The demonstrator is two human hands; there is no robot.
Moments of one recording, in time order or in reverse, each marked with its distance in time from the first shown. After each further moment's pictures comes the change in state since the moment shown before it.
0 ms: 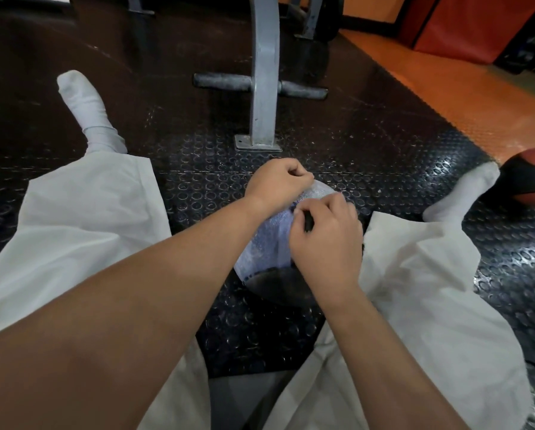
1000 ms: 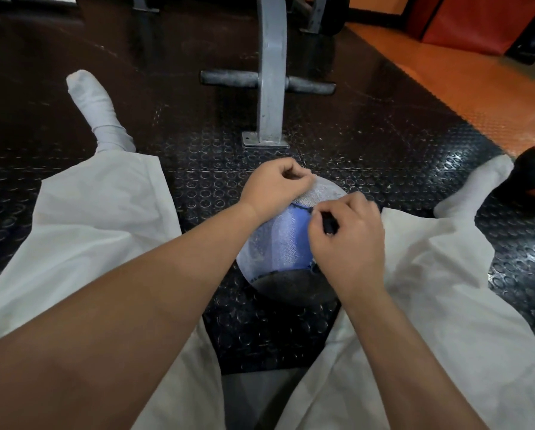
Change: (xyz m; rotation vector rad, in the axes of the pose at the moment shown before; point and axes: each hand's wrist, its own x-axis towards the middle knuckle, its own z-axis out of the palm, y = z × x) left_hand -0.010 -0.021 -0.012 -0.211 0.006 0.018; right_hand -0.002 0.010 -0.002 0.114 0.023 0.016
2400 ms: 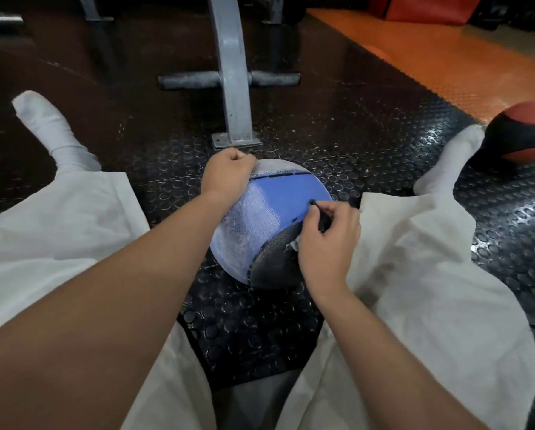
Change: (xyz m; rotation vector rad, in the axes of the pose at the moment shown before) left_hand 0.037 -0.003 -0.005 0.174 0.195 -0.177; right_hand -0.008 0.024 0.026 0.314 0.194 0.480
